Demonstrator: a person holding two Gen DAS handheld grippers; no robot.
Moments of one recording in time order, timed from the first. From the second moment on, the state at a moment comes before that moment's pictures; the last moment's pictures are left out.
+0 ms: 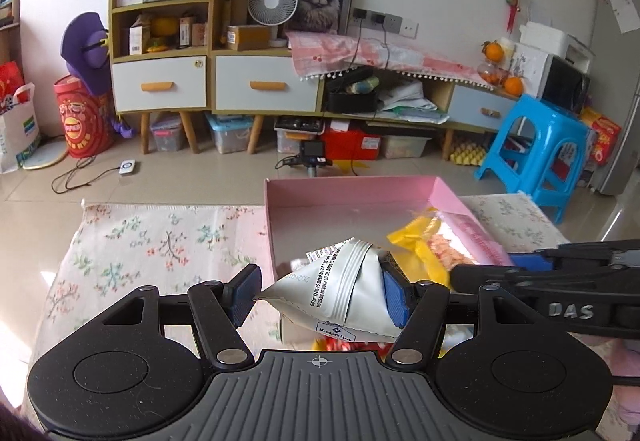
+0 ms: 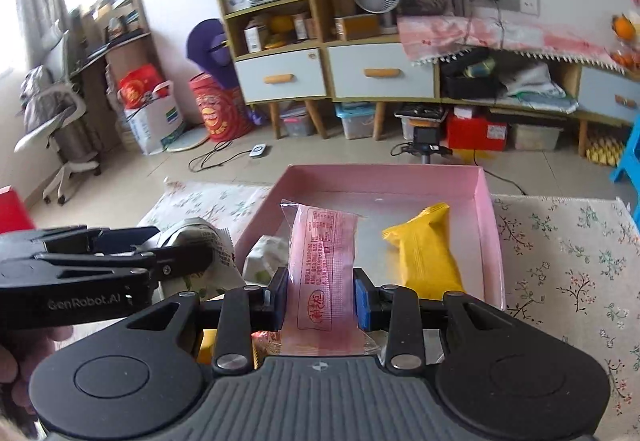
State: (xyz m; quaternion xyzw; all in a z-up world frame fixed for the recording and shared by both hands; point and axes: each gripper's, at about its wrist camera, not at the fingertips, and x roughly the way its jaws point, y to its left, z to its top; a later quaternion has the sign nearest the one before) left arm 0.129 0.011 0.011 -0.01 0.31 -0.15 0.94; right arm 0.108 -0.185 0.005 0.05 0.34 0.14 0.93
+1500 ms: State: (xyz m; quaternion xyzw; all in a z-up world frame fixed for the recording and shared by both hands) left arm 0.183 -0.016 -0.001 0.03 0.29 -0.11 0.95; right arm 0.132 -0.192 0.004 0.05 0.34 0.12 0.93
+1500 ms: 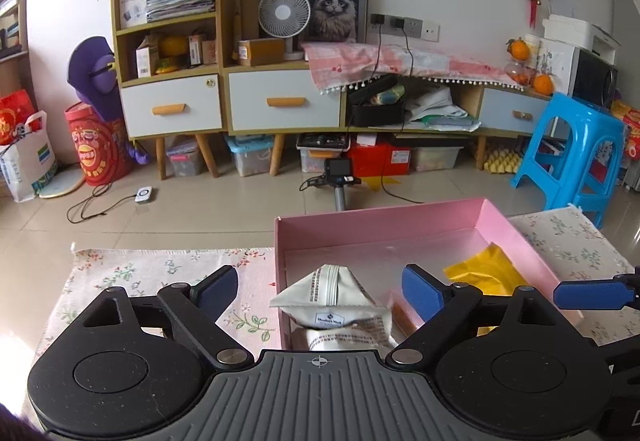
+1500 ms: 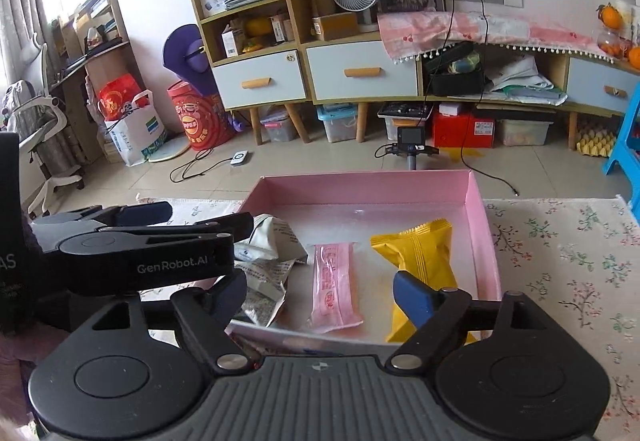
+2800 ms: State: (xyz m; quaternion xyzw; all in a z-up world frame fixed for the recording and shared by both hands) left arm 0.031 0.066 0.009 -0.04 0.35 -0.08 0.93; right arm 0.009 -0.184 0.031 0.00 0.30 0.10 0.95
